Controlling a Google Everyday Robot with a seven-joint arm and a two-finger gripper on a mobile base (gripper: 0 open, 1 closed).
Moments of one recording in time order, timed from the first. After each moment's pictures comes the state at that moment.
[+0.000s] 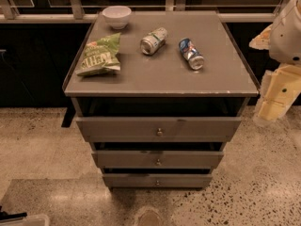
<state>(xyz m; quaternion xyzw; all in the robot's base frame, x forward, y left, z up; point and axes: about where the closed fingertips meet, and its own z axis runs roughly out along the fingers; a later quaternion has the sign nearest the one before) 0.438 -0.217 0.976 -0.60 0.78 -0.03 0.16</state>
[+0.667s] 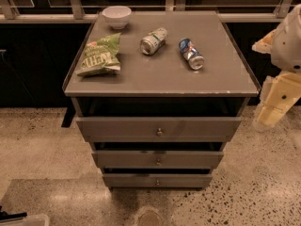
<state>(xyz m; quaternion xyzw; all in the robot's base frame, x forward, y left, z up) 0.436 -0.220 0.968 -0.59 0.79 -0.04 0.17</state>
